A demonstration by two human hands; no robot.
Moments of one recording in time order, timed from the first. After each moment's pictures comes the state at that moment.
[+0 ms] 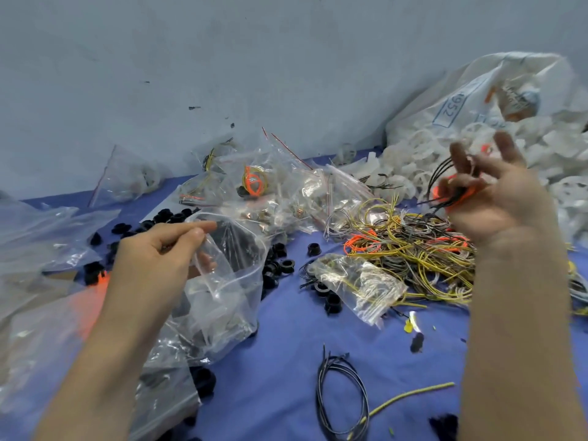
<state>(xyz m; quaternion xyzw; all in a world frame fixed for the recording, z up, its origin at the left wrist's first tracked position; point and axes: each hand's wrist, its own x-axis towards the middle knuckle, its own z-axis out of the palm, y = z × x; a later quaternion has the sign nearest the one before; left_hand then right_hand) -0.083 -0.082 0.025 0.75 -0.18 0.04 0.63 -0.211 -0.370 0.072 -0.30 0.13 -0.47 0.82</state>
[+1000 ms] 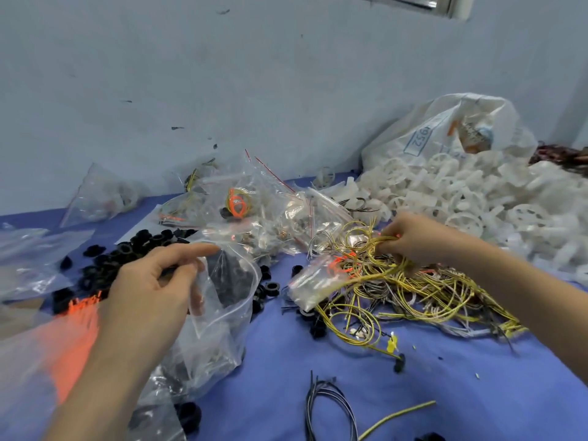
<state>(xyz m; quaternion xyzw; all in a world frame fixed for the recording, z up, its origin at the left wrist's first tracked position) -0.095 -0.085 0.037 0.77 -0.20 0.01 0.61 -0.186 -0.407 0.053 -0.93 0.29 -0.03 0.24</state>
